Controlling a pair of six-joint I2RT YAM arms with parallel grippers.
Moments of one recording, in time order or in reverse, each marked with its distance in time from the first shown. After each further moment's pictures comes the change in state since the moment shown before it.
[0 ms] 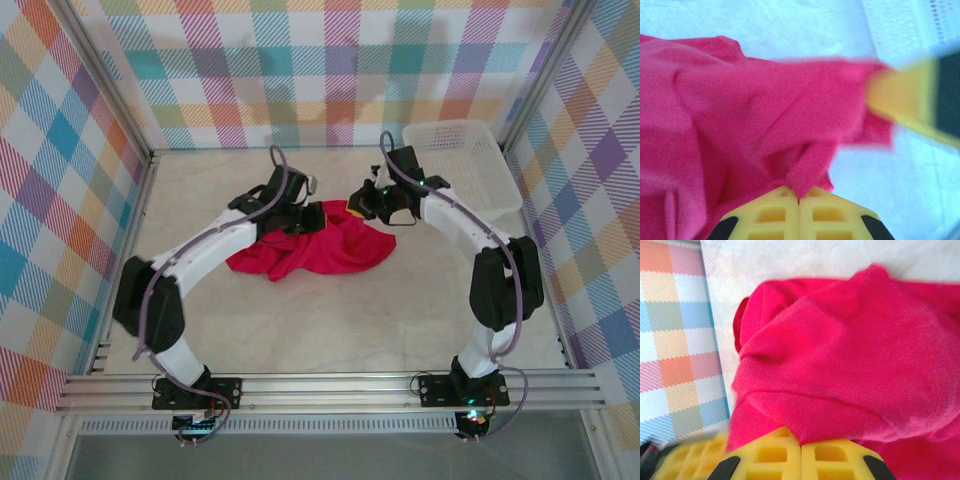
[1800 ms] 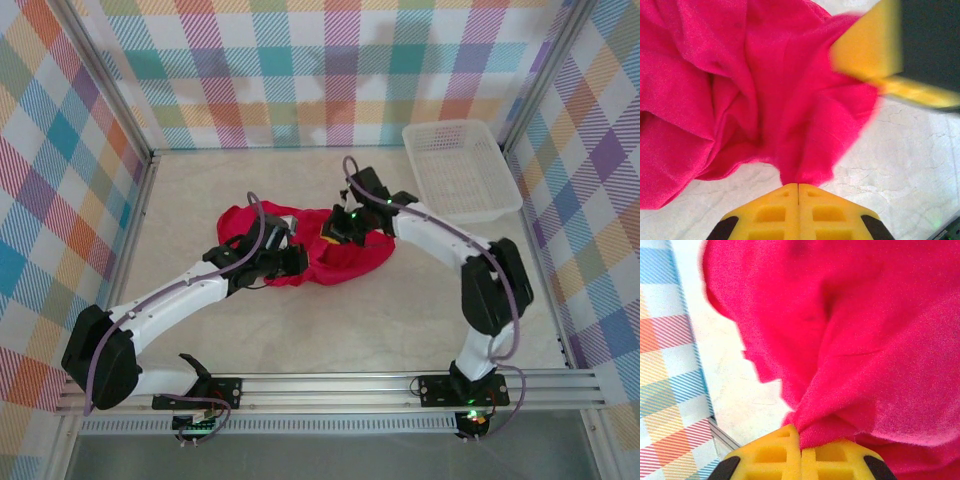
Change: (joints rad) left arm -0.094 -0.314 -0.433 0.123 -0.114 -0.103; right arm 0.235 -0.050 -0.062 -0.012 0.105 0.086
